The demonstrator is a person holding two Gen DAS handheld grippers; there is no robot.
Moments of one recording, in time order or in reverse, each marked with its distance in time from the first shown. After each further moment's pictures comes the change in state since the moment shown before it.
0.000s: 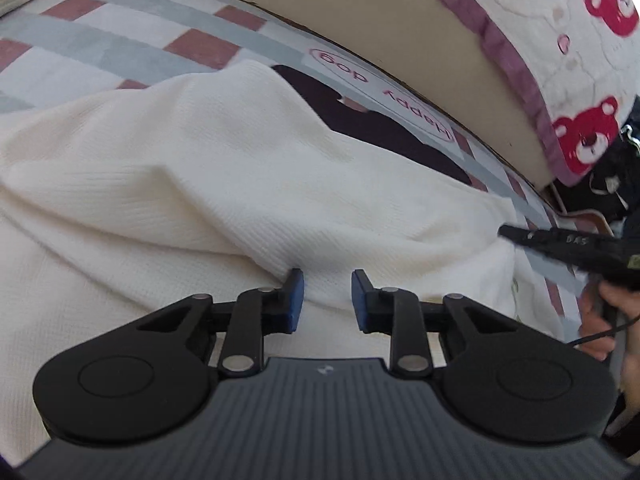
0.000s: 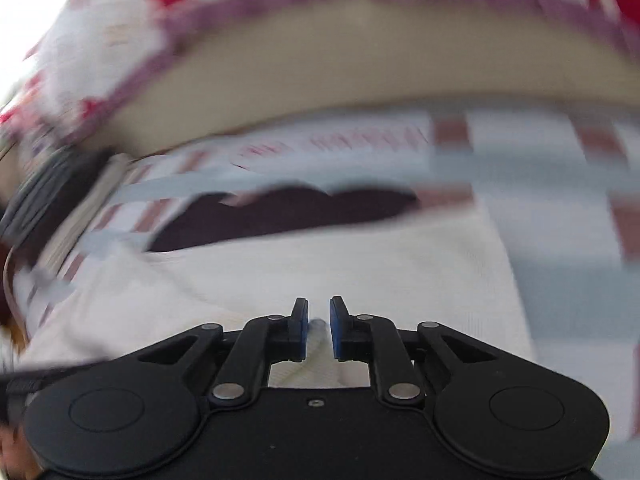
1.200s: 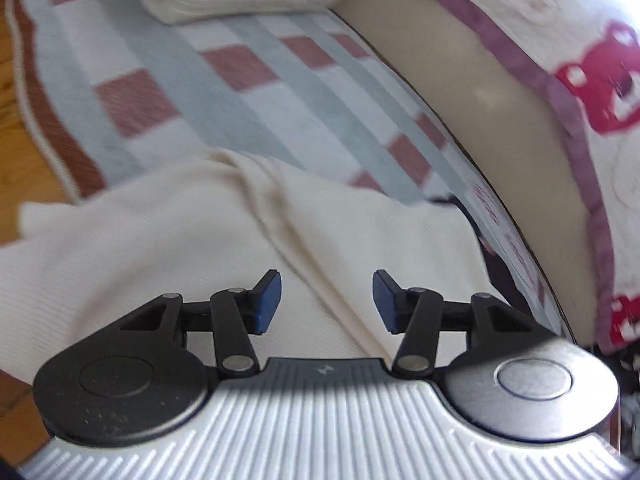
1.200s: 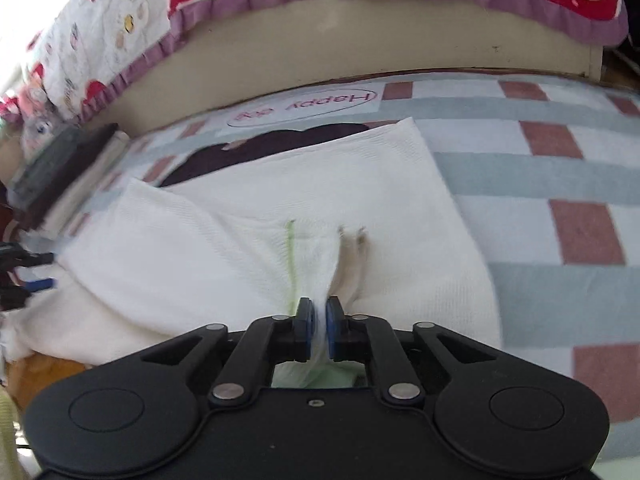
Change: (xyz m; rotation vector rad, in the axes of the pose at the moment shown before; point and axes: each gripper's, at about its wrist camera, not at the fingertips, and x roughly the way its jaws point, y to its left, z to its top) left arm -0.111 0.110 0.007 -0.453 -0.201 0.227; right arm -0.090 0.000 -0.091 -0.105 0.009 -0.090
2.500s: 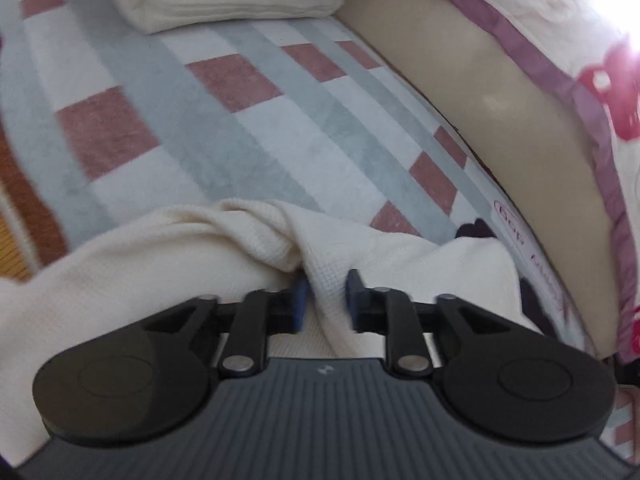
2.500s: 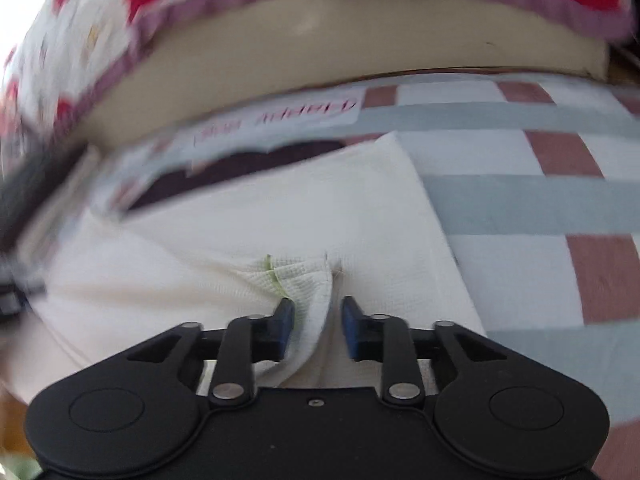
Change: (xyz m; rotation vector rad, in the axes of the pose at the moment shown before) left arm 0.045 0.011 0.029 -0.007 -0.014 -0.012; right arm 0.043 -0.032 0.036 0.138 -0.059 0.028
